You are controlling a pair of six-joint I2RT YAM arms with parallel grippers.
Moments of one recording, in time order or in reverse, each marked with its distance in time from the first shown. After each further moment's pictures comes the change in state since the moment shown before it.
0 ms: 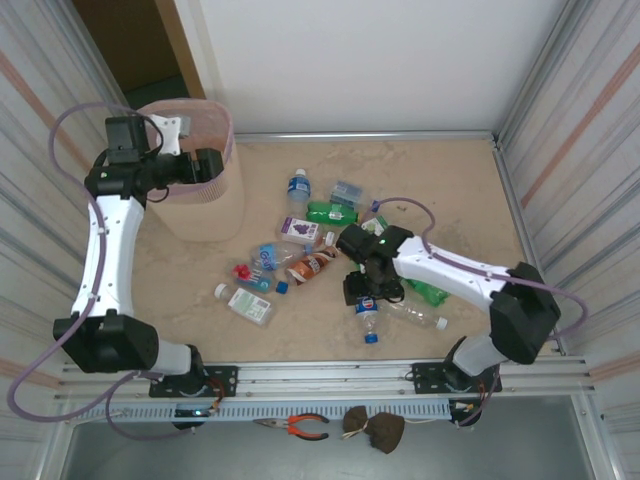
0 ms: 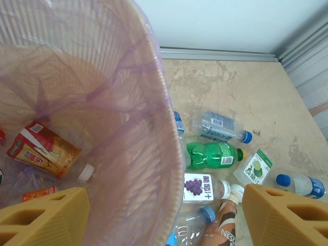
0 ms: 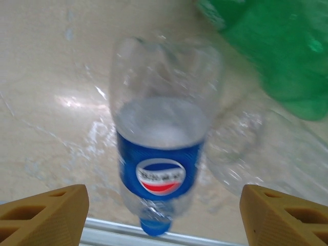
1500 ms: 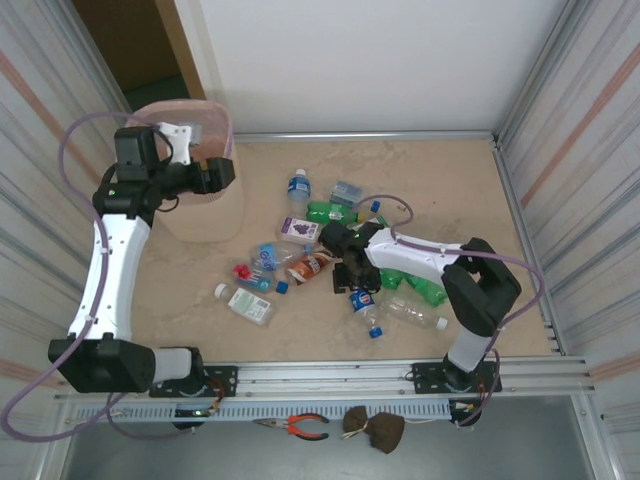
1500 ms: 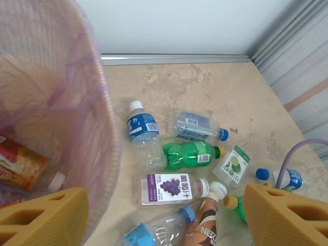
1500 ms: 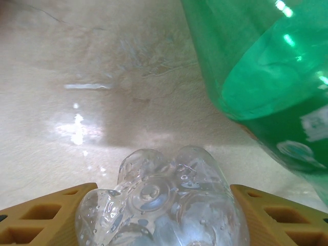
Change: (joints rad) left arm -0.082 -0.107 -0.123 0.104 0.022 -0.034; right arm -0.019 0.208 0.076 0.146 0.058 0.061
